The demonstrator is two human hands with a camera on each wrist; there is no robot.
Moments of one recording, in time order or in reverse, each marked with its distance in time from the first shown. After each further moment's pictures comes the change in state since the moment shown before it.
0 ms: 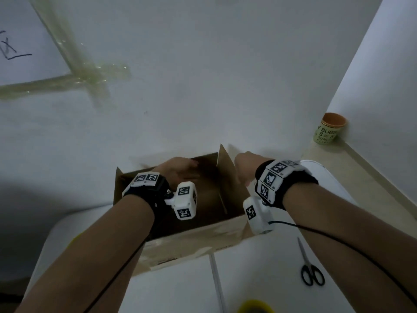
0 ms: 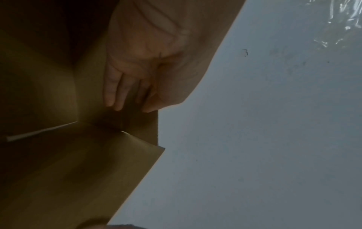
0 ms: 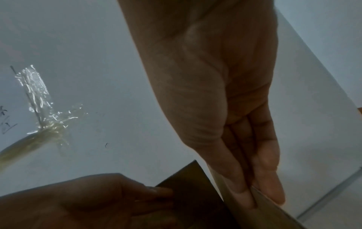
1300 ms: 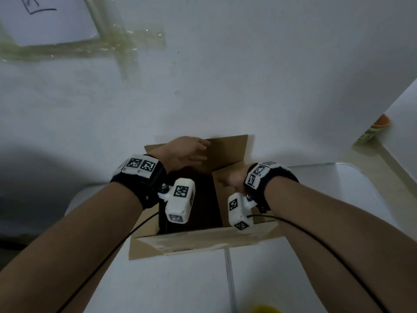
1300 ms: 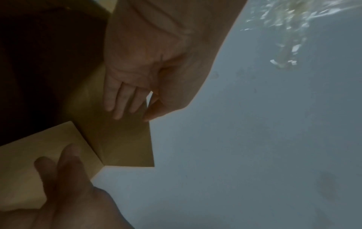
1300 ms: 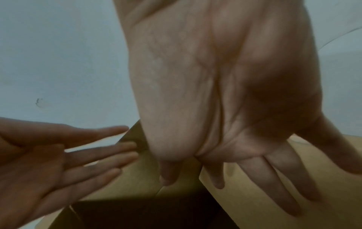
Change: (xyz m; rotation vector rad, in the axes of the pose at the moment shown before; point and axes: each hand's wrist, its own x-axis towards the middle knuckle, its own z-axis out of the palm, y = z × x) left_hand -0.012 0.009 -0.056 0.072 -0.002 0.162; right_hand 0.033 -0.081 0.027 0.412 -0.270 -0.072
